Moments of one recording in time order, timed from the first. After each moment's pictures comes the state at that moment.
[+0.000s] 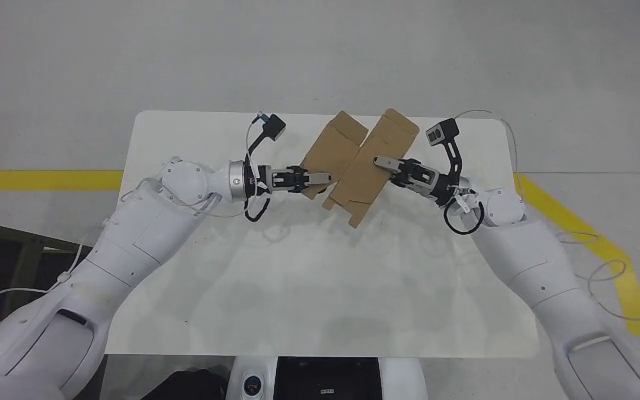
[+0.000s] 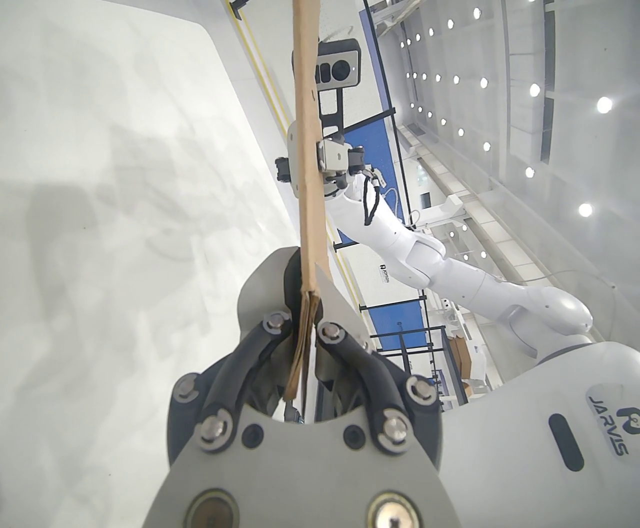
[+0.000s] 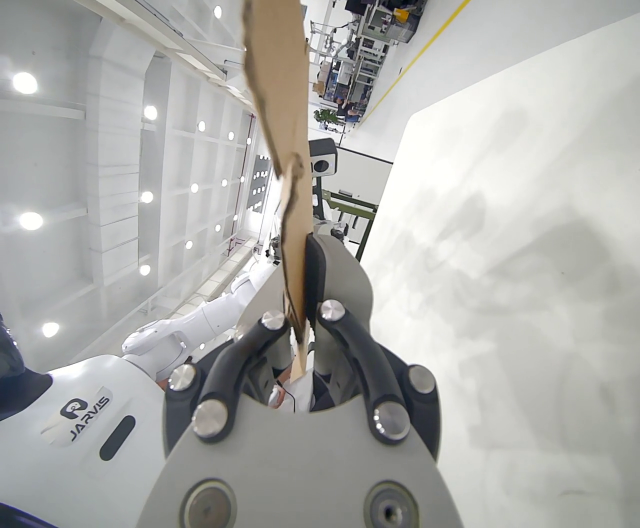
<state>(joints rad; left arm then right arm) 0.57 -0.99 -0.66 -1.22 -0.51 -0.49 -0.90 -0.71 -1.07 0.84 -1.02 0.77 -0.64 0.97</state>
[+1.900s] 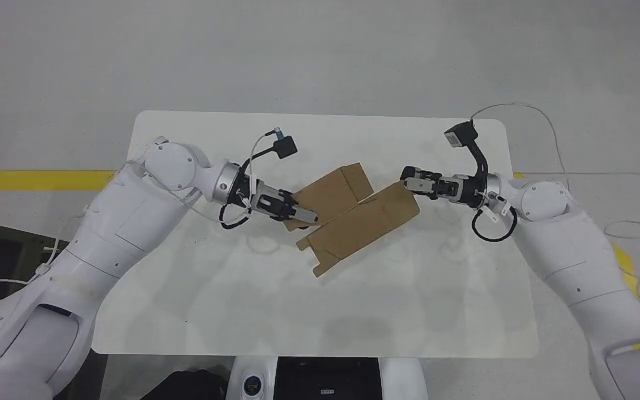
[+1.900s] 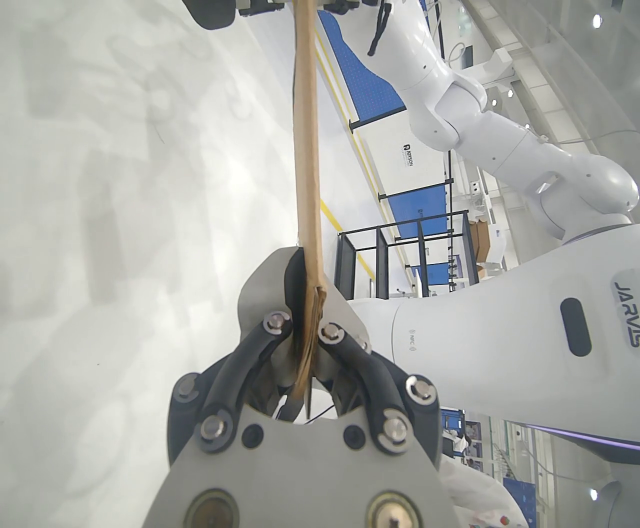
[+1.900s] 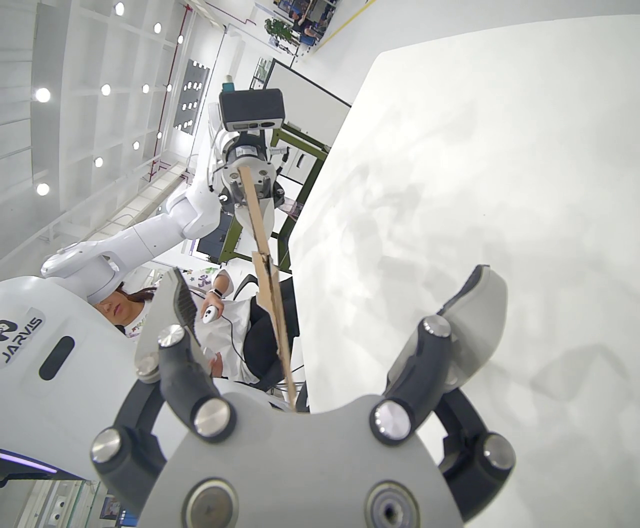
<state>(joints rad) 0.50 -0.95 -0.67 -1.29 -0.51 -0.49 -1.33 -0.69 -0.93 0.88 -1.10 0.58 -0.72 1.10</state>
